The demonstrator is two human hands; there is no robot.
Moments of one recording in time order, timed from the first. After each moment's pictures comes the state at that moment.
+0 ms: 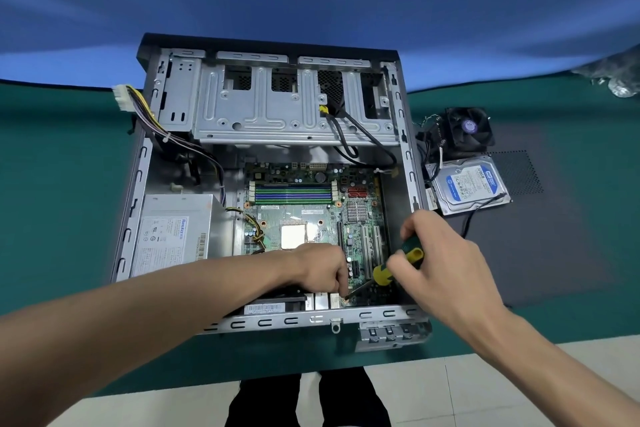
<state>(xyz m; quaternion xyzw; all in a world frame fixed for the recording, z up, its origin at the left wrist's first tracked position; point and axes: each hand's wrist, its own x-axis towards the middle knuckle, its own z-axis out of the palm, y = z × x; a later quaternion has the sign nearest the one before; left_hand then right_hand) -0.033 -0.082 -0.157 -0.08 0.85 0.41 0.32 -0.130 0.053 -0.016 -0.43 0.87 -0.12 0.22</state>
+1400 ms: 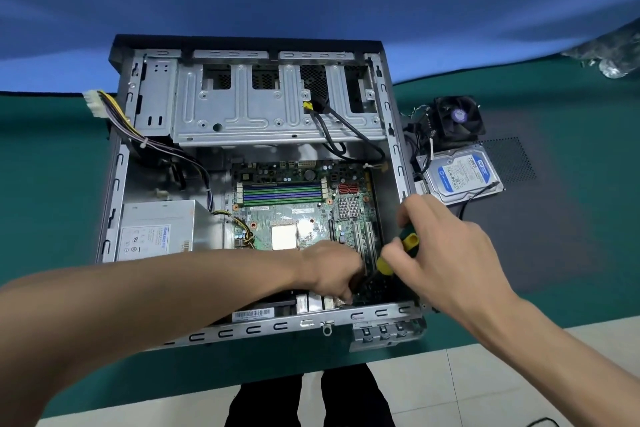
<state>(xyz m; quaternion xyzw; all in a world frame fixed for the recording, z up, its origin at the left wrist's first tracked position) -0.059 -0.064 -0.149 0.03 0.91 0.29 0.30 -0.138 0.047 -0.007 -0.49 0.86 -0.06 0.13</state>
